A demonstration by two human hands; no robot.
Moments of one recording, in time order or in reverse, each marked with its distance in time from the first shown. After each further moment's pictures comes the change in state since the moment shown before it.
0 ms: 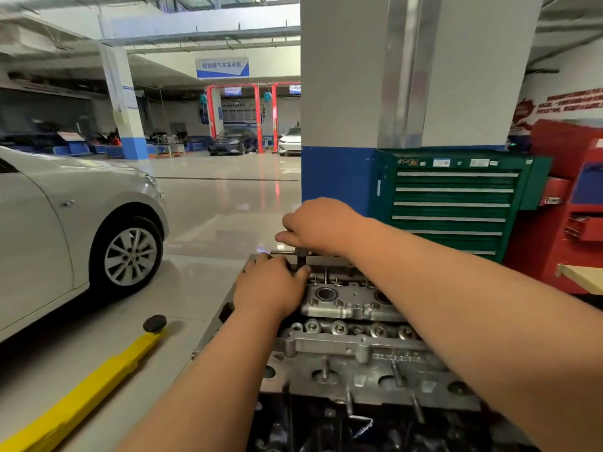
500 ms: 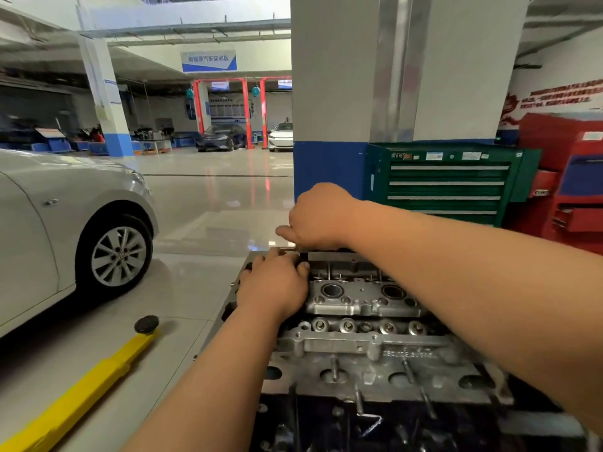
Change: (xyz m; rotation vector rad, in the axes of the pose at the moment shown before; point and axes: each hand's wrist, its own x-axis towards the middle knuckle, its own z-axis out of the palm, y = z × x) left_hand 0.004 -0.006 -0.001 -0.083 -0.050 0.136; right_hand 0.009 -0.005 -0.012 -0.296 -0.115 -0.055
